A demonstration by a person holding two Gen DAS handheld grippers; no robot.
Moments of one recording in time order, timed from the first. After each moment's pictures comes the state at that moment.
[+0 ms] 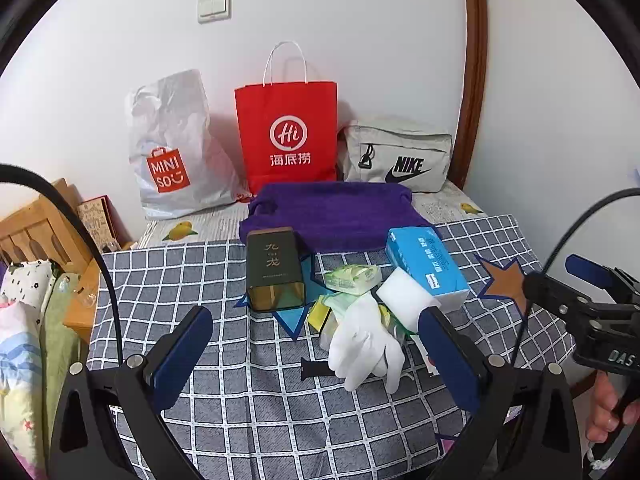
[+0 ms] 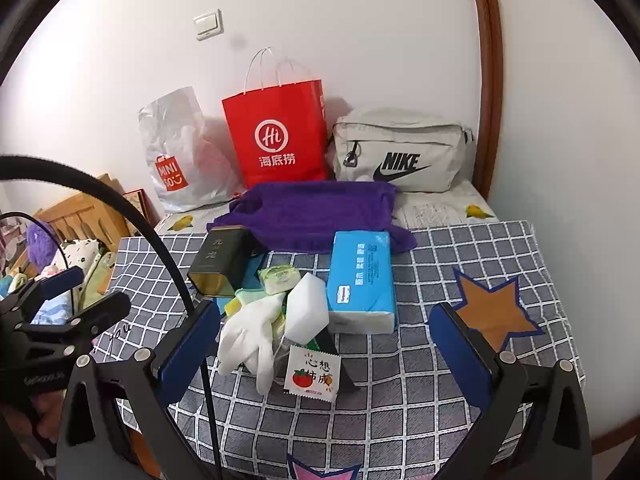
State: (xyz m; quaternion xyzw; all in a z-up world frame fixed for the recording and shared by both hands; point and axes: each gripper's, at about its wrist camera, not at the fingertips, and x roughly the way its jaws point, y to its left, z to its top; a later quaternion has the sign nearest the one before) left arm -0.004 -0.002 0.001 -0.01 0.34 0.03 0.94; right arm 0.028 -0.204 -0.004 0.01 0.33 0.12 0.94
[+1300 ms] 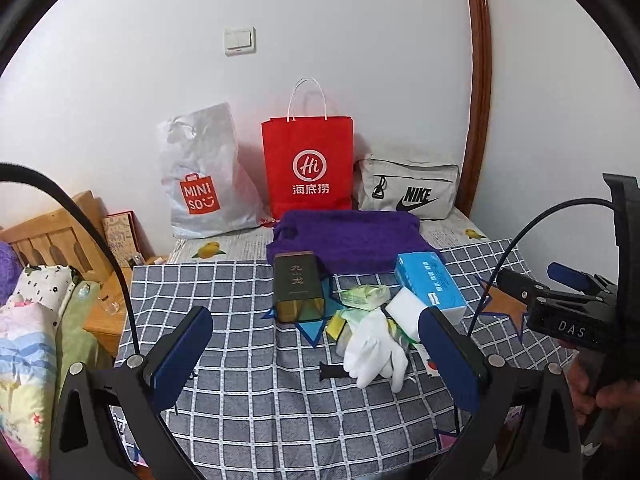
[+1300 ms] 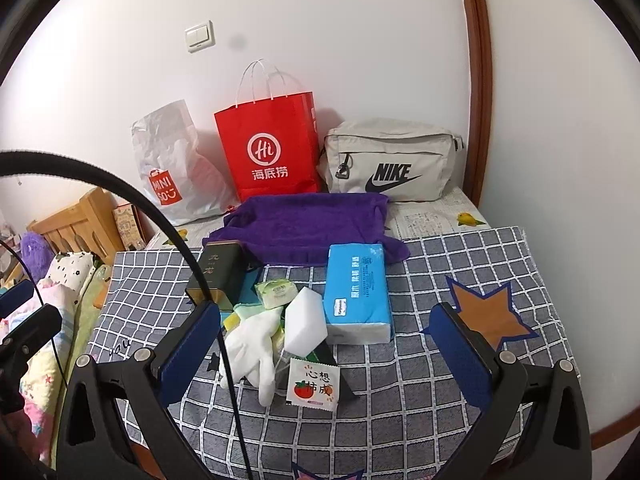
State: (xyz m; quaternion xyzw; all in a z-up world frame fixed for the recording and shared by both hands) left arm -0.052 0.007 0.033 0.00 0.29 0.06 0.95; right arm 0.027 -0.202 0.005 0.02 0.32 0.11 0.94
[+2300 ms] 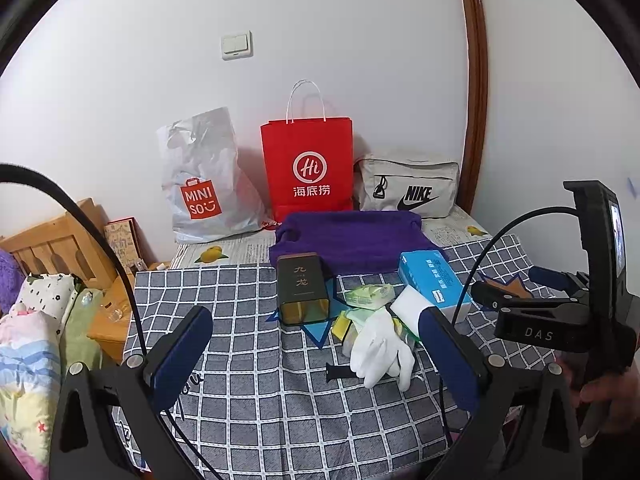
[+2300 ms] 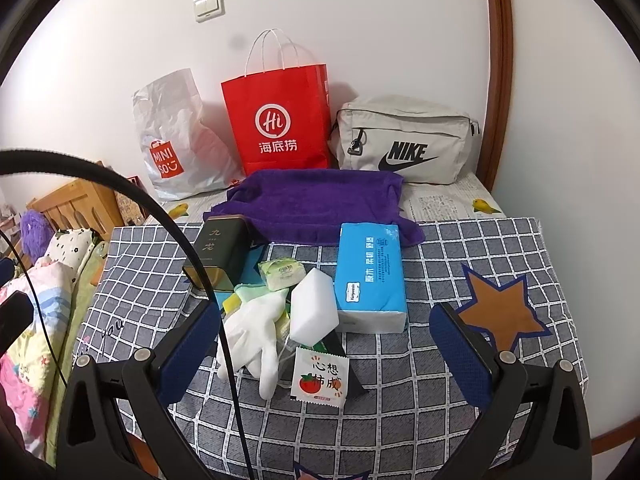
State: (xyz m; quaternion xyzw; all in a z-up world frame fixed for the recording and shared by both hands) left arm -0.054 0.005 0.030 0.01 0.29 0.06 0.96; right arm 0.045 -0.183 -0.018 0.00 0.35 0.12 0.93
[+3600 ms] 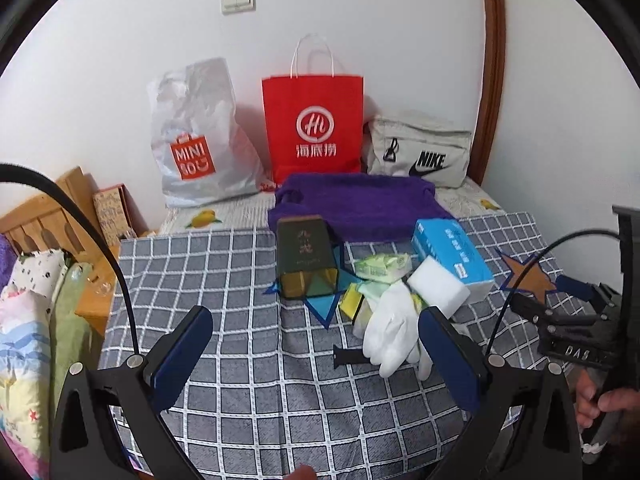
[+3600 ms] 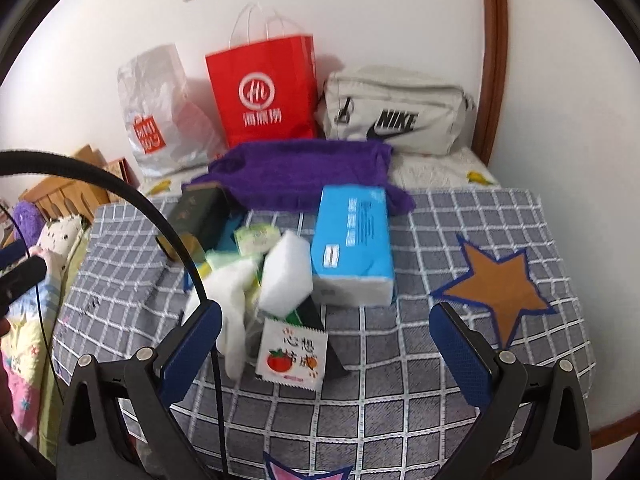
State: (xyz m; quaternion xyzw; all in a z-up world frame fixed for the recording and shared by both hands) left arm -0.011 0.032 -0.022 -0.01 0.35 0.05 0.93; right arm 0.056 -0.196 -0.070 -0.01 0.39 0.11 0.92
